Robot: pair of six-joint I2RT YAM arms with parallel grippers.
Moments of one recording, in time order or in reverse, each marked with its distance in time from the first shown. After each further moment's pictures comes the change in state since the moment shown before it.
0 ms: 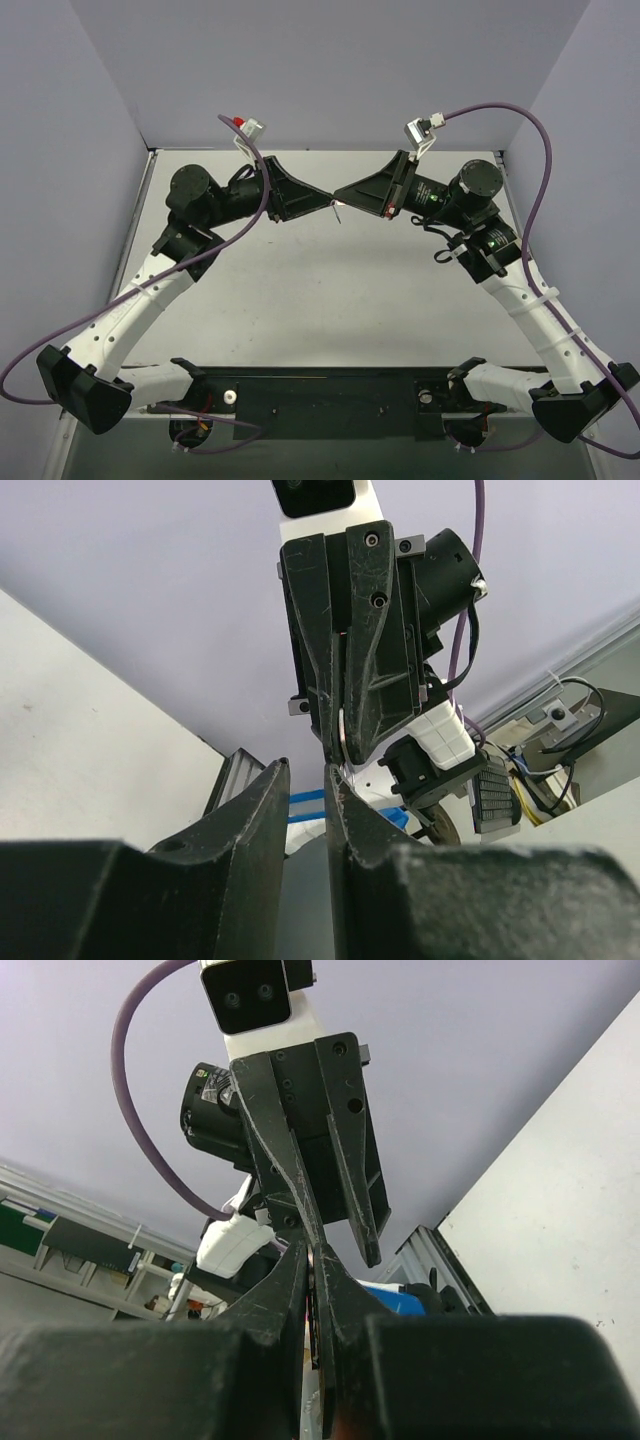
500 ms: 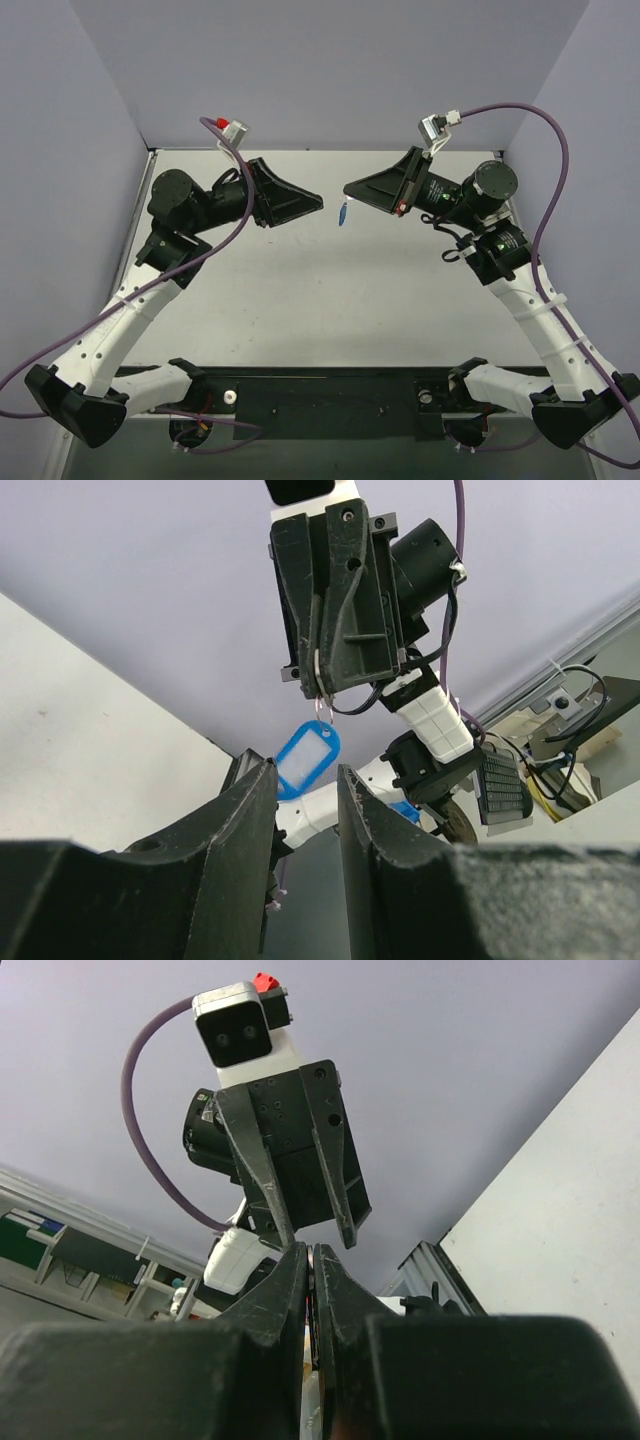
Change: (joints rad) left arm 0.032 -0.077 0.000 -0.065 0.021 0.038; right arm -0.057 -0.031 0.000 0.003 -0.005 0.022
